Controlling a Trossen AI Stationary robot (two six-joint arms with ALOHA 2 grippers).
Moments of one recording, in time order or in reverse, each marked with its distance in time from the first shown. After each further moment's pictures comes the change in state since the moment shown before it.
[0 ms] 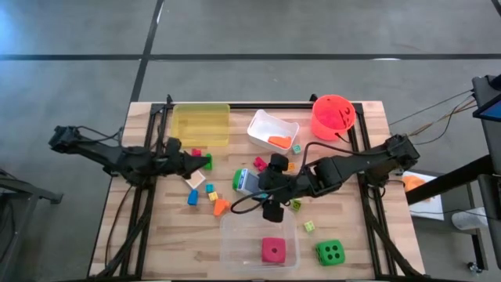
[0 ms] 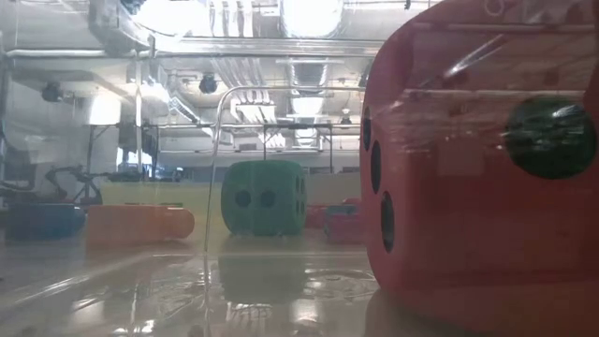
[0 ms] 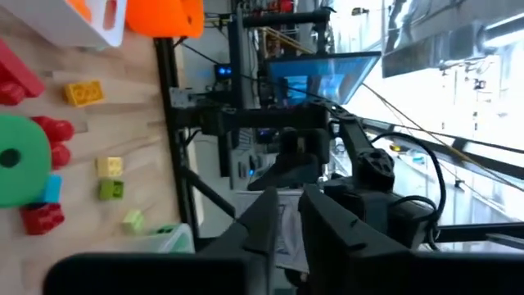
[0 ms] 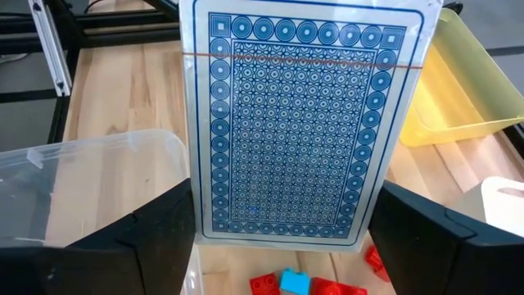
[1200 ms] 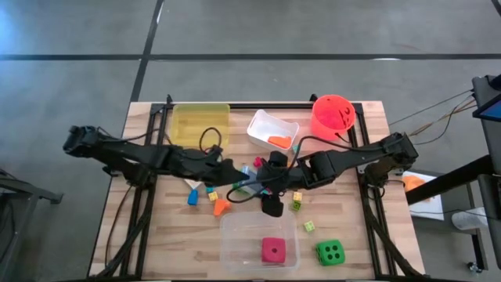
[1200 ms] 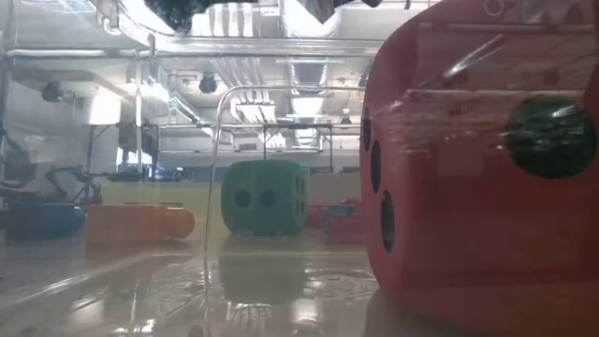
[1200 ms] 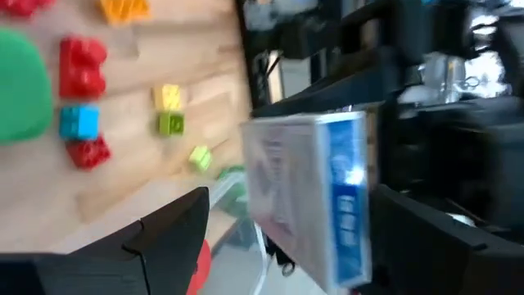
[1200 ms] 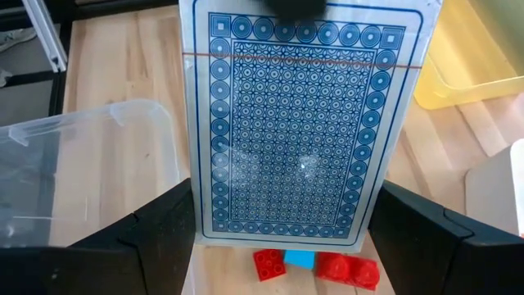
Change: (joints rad) left arm 0.107 0.552 0.496 -0.348 0.351 -0.040; right arm -0.066 0.000 -0.038 -0.032 -0.126 0.035
